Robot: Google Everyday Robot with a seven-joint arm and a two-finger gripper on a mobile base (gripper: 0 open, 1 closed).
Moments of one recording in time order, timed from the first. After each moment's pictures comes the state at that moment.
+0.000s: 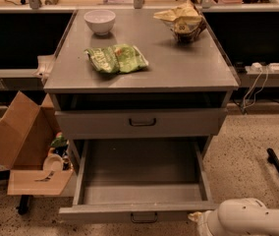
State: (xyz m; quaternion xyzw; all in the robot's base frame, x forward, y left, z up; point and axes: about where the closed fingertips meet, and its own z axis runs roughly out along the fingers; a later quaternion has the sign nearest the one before) arm 0.336 -0.201 0.393 -0.64 0.75 0.11 0.13
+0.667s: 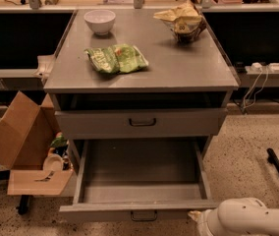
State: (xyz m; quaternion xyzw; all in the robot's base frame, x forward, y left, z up) arm 0.339 -0.201 0.393 -0.64 0.75 0.11 0.13
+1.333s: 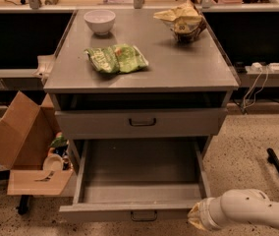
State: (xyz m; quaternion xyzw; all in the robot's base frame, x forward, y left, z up) arm 0.384 -0.214 0.402 -0.65 0.73 0.07 0.18
